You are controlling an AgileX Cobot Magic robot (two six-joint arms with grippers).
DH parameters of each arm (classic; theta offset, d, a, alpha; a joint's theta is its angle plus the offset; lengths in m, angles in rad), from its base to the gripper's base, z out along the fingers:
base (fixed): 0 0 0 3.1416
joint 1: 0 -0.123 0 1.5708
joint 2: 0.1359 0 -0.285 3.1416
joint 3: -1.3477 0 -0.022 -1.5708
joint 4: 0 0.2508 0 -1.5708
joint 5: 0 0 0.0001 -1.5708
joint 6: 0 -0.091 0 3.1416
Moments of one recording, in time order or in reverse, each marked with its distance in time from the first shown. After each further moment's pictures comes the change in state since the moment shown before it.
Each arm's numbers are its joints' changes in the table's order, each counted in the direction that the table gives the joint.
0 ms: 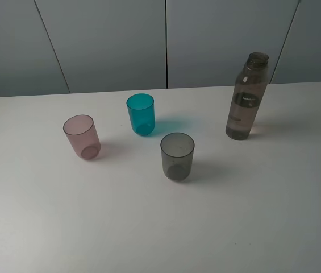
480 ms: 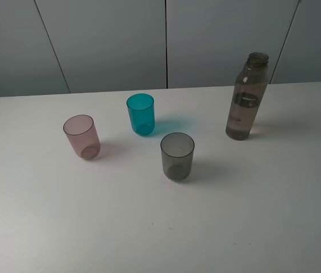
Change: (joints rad) left arm 0.000 0.000 0.000 0.000 0.000 0.000; right arm 0.000 0.000 0.000 0.000 0.000 0.002
